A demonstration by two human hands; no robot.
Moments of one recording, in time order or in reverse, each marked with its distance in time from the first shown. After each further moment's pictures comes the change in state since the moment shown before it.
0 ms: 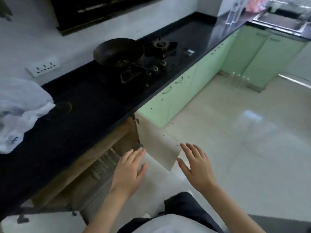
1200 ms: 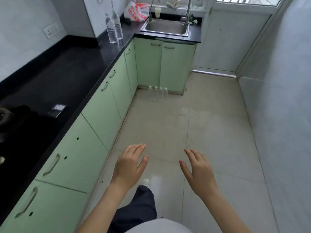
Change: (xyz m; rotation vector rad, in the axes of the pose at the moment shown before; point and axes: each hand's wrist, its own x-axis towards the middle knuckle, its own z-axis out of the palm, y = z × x) left_hand 0.619 0.416 0.241 -0.130 -0.136 0.508; right_hand 0.272 0.564 -0.180 -0.009 0.300 0.529
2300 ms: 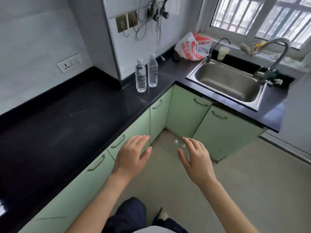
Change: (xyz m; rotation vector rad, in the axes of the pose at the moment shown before) left_hand 0.672 -0.191 -0.032 0.053 0.247 -0.319; right_hand 0.812 -0.002 0.061 0.105 -0.135 -0.434
